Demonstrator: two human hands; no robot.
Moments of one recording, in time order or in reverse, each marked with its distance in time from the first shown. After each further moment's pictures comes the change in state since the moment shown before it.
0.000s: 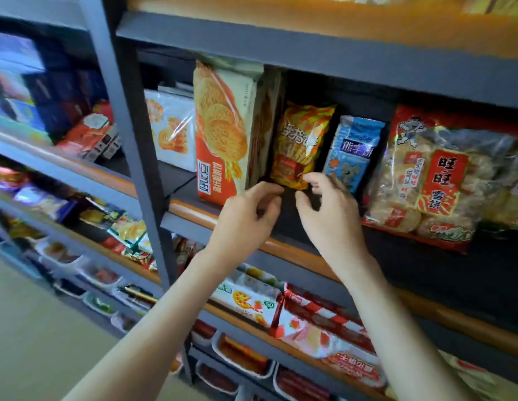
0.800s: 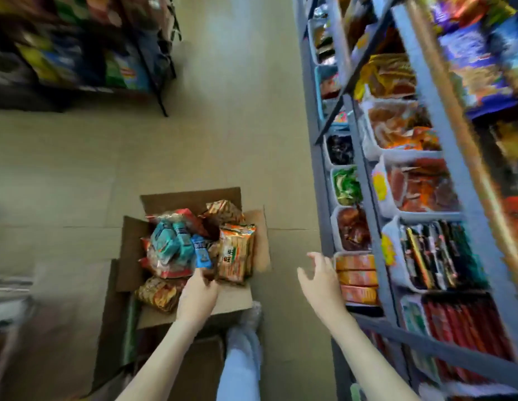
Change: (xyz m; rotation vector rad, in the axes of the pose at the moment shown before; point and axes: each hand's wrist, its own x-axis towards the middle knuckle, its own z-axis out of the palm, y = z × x) left_hand -0.518 -0.371 -0.244 0.117 0.631 -1.810; right_hand -0.319 -0.200 0.518 0.000 -1.366 -0.176
